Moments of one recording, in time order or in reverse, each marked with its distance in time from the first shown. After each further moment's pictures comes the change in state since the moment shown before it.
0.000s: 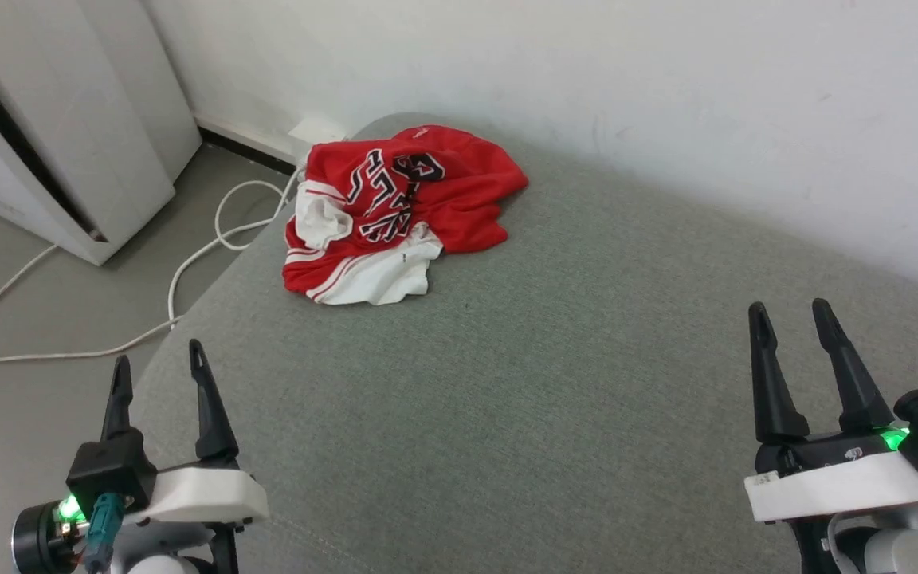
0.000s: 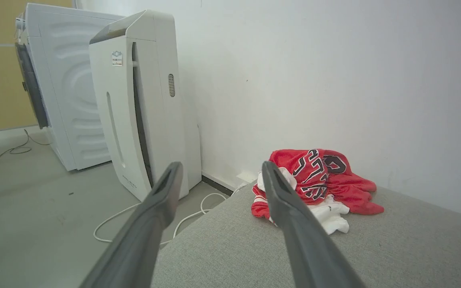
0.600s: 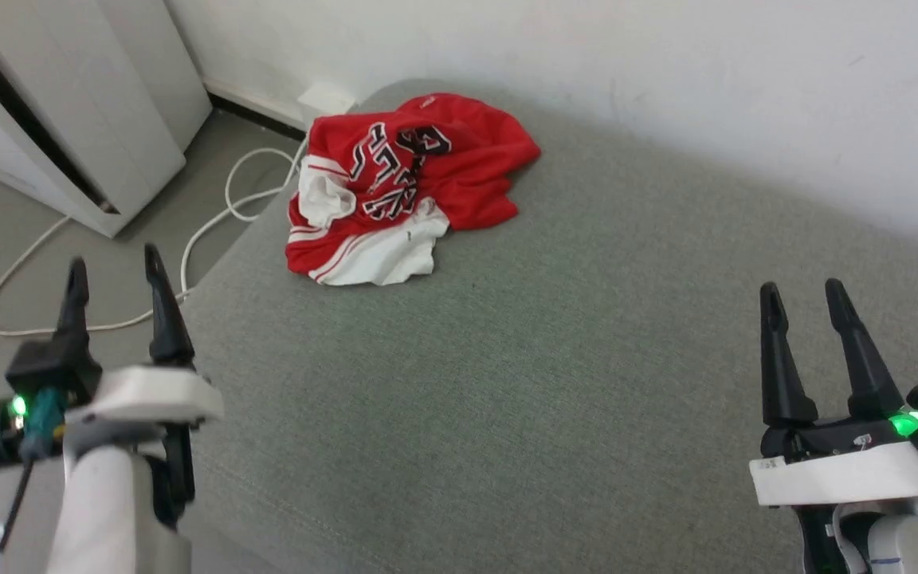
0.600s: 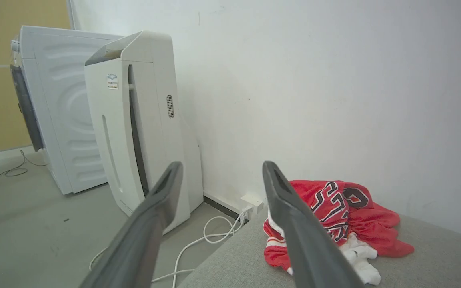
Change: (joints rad) left arm -0.223 0.053 0.081 0.168 -0.031 -0.097 -0.040; right arm -0.023 0.002 -0.003 -0.003 0.004 0.000 -0.038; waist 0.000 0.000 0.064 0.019
